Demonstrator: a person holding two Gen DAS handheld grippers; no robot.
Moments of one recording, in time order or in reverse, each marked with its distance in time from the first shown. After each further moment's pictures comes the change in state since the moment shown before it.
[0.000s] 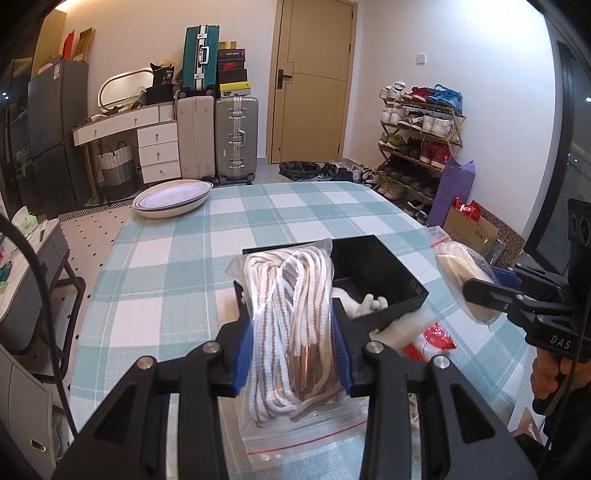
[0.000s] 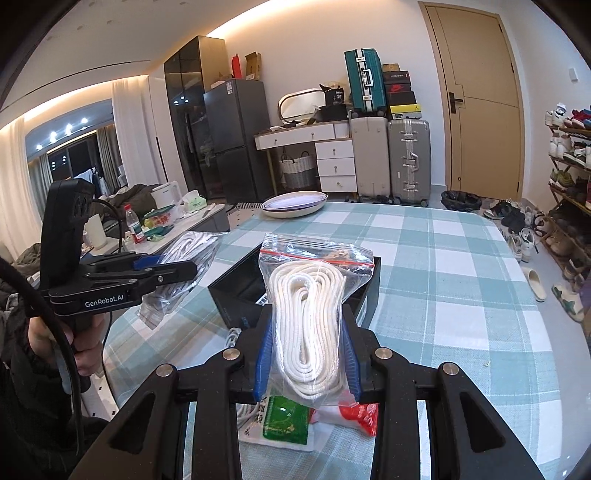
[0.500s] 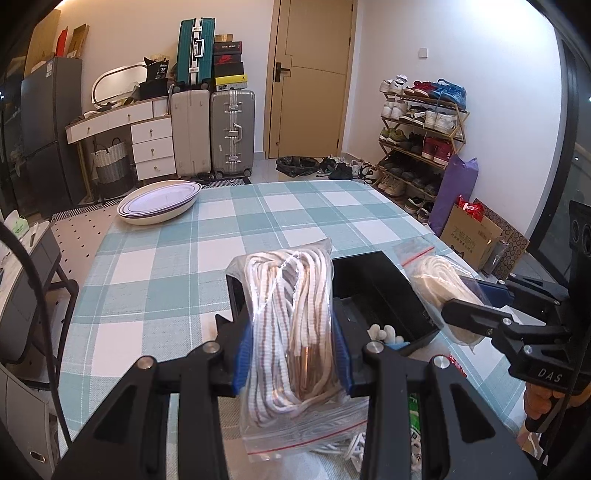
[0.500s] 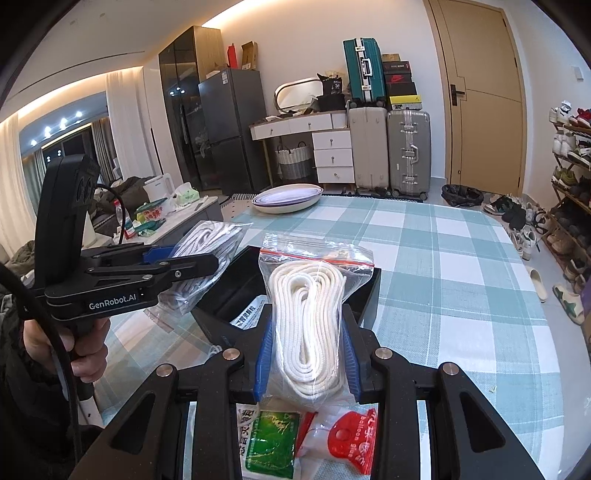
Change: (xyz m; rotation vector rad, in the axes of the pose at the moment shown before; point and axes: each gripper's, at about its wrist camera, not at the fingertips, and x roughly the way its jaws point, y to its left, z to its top) left arm 0.043 -0.005 0.027 -0.001 0.031 -0.005; right arm 0.043 -0.008 0.023 -0.010 0.050 -0.021
